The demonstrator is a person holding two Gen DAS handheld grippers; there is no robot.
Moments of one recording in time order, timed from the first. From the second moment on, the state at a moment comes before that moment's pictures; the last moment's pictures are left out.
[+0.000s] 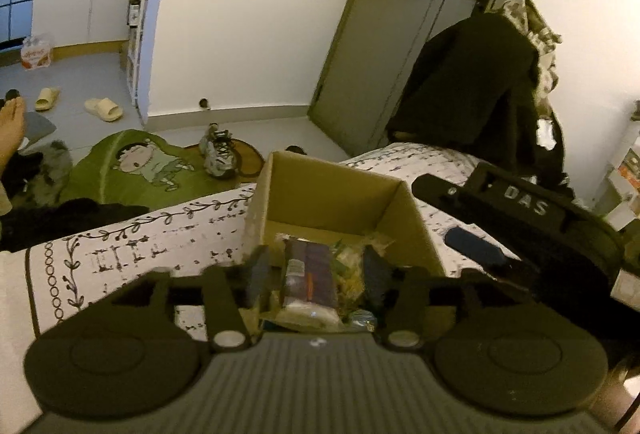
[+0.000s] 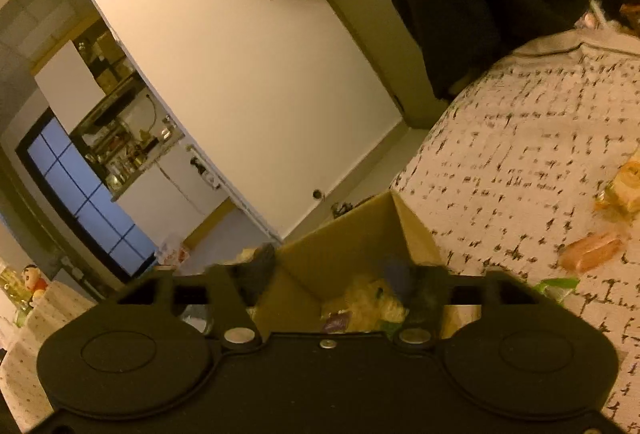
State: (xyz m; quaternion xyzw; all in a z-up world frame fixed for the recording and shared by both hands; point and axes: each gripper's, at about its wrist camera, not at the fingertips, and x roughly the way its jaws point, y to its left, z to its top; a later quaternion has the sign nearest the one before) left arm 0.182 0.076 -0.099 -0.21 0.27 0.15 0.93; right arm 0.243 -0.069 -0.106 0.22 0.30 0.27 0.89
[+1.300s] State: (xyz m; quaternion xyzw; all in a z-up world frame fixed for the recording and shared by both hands) left arm 0.169 -0.025 -0.073 -0.17 0.27 0.10 0.94; right arm 0.202 -0.218 -0.082 0.18 0.29 0.18 0.92
